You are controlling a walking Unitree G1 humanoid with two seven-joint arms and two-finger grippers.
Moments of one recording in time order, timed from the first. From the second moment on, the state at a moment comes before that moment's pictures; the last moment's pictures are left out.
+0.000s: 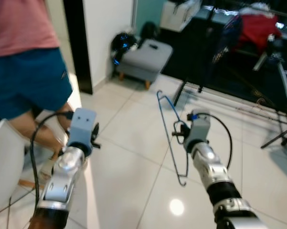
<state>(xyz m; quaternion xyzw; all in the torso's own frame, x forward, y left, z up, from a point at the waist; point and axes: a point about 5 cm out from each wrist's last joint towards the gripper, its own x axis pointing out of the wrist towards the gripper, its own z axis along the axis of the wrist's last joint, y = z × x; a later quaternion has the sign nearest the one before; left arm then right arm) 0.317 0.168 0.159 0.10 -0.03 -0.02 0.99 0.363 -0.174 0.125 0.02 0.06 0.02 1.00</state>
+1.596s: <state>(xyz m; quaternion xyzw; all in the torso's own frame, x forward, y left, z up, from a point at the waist) 0.309 0.162 0.162 -0.03 -0.06 -0.03 1.00 0.333 -0.137 0.139 -0.06 -0.06 0.19 0.98</state>
